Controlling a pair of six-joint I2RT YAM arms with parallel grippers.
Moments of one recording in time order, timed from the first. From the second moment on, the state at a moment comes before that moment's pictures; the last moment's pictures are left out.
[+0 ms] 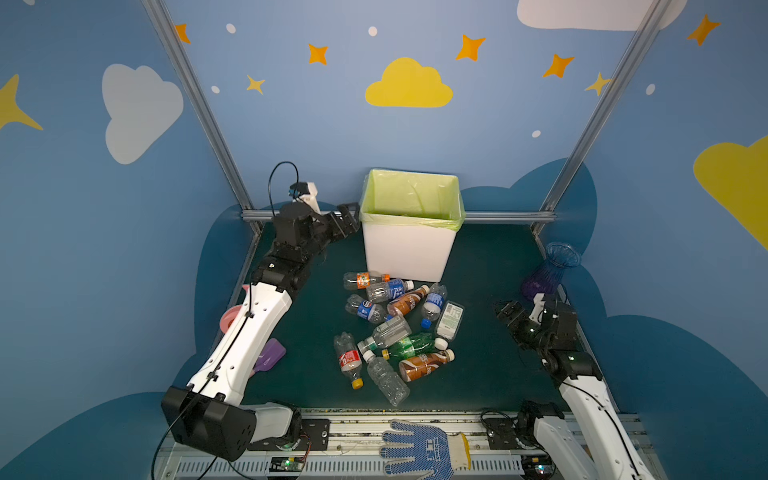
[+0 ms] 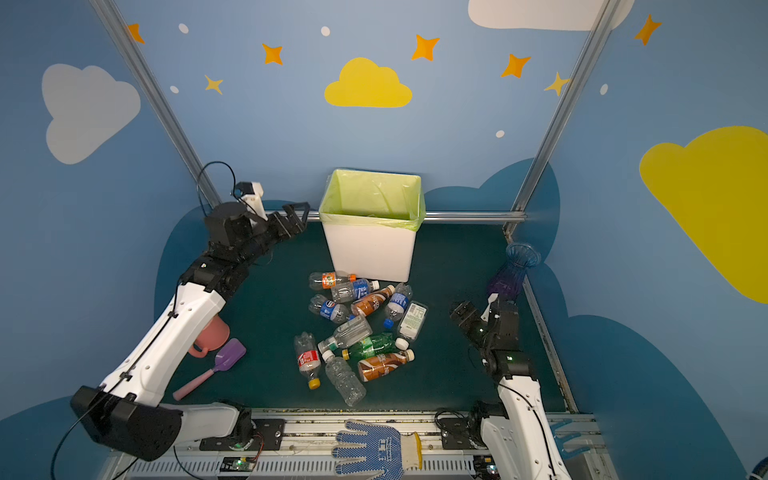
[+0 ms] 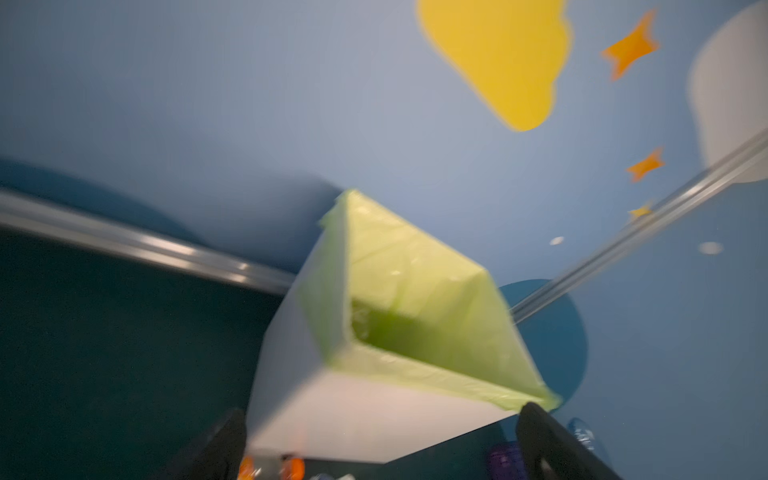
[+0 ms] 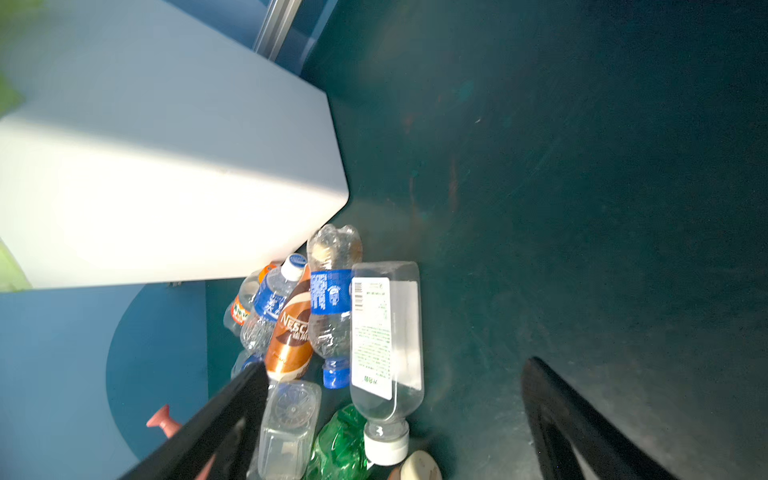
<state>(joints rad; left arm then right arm) -0.21 1.30 1.29 -0.26 0.09 -0.63 0.05 0.73 0.53 -0.43 -0.29 0.82</state>
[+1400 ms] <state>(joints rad) -0.34 0.88 0.40 -0.53 0.29 -0.98 0.50 1.03 0.71 -0.34 0.05 0.83</state>
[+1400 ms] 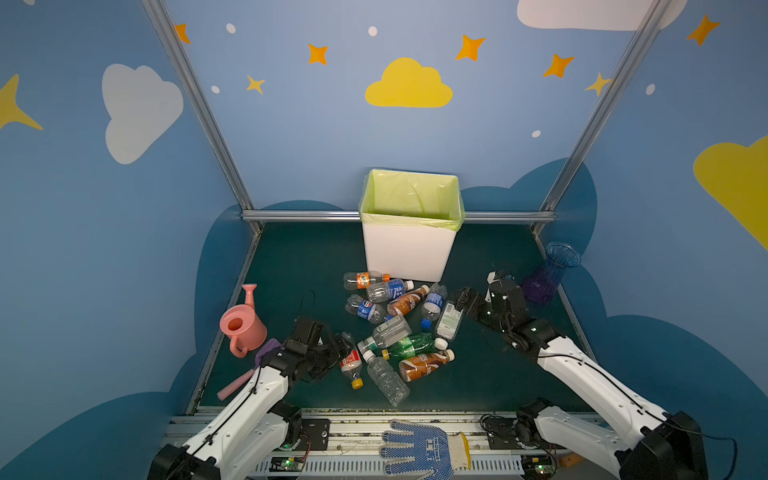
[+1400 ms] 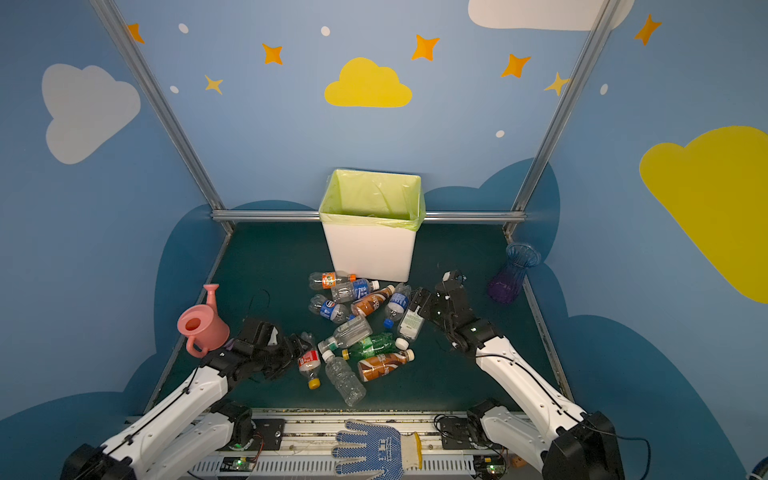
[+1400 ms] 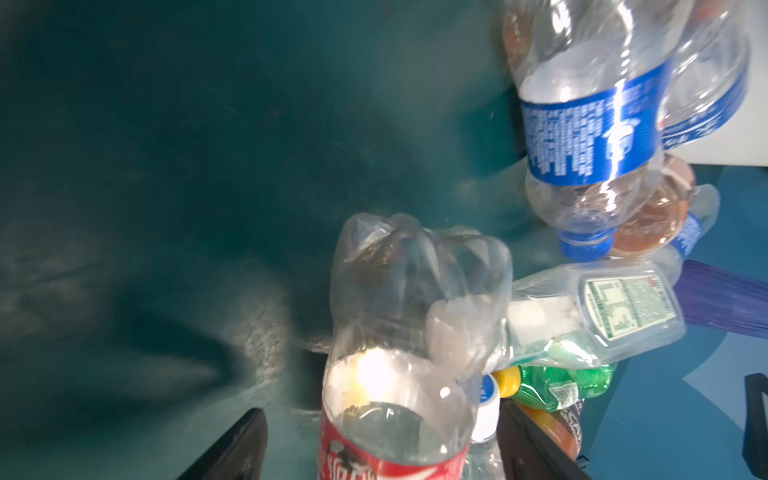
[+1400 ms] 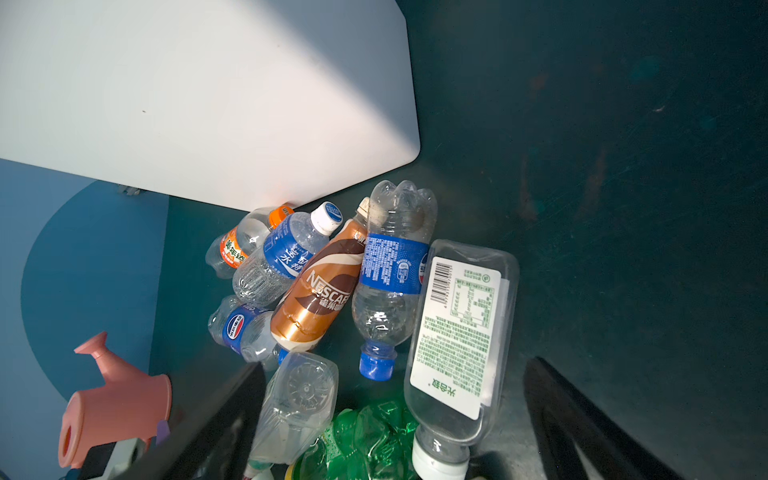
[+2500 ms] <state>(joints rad) -0.29 0.96 0.62 -0.53 0.25 -0.86 0.40 0.93 0.62 -0.36 0.05 0.85</state>
